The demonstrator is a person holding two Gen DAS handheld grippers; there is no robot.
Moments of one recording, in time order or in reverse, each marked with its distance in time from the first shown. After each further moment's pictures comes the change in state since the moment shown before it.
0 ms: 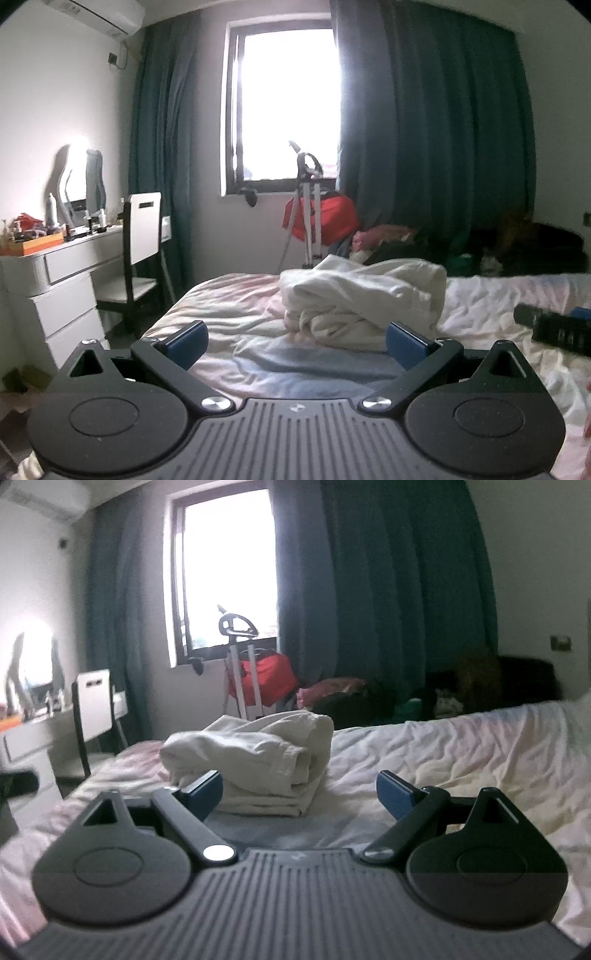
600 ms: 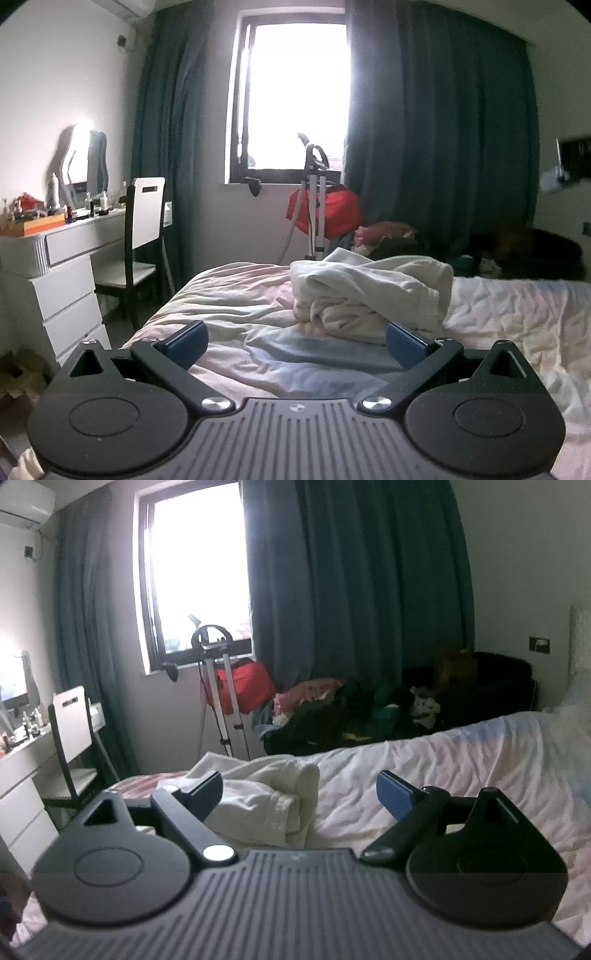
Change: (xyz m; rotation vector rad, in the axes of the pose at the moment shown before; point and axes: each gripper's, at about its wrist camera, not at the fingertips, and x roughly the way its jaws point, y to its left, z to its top) left arm -0.006 0.032 -0.006 -0.038 0.025 -0.033; right arm -0.007 0.025 0.119 0.016 0.054 -0.084
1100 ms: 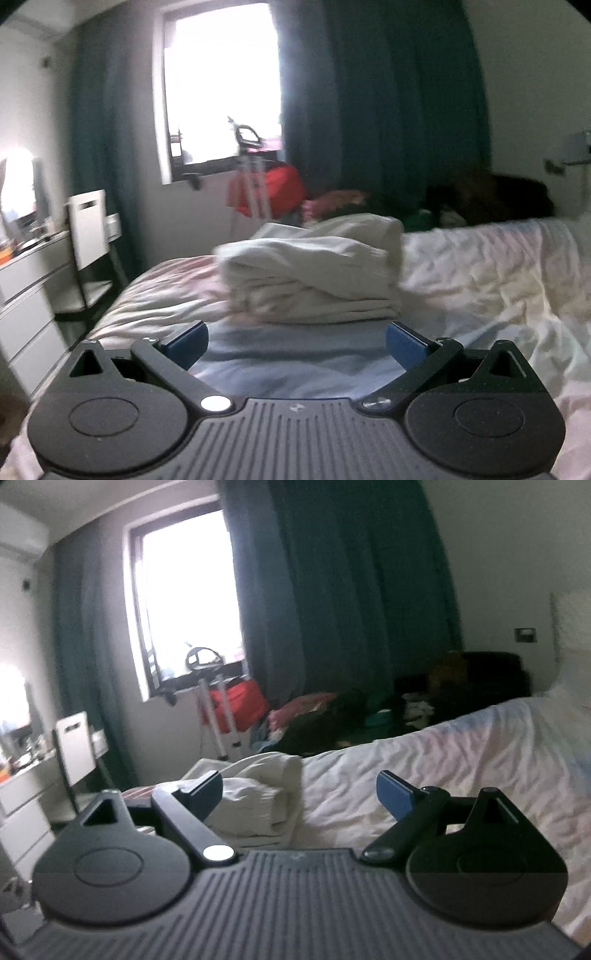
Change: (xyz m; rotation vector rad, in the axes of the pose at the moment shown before) left arm 0.087 -0.104 -0.022 0.208 0.049 -0.125; right arm -0.019 -0.051 -0.071 0.095 -0.095 -0.025
